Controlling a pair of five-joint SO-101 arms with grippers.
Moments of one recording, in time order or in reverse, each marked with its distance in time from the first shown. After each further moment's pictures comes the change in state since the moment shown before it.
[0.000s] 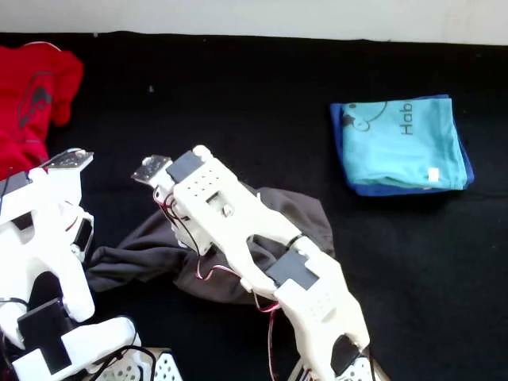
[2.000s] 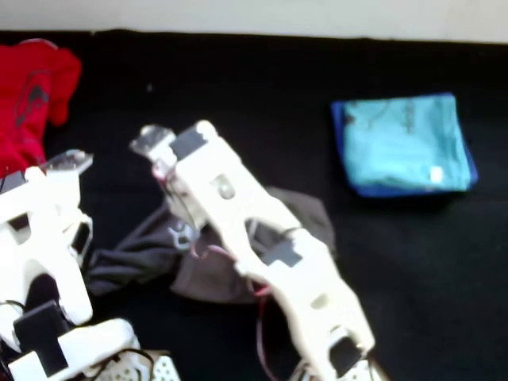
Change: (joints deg) left arm 0.1 0.0 0.0 2.1 -0.1; right arm 2.9 12.0 -22.4 5.9 0.0
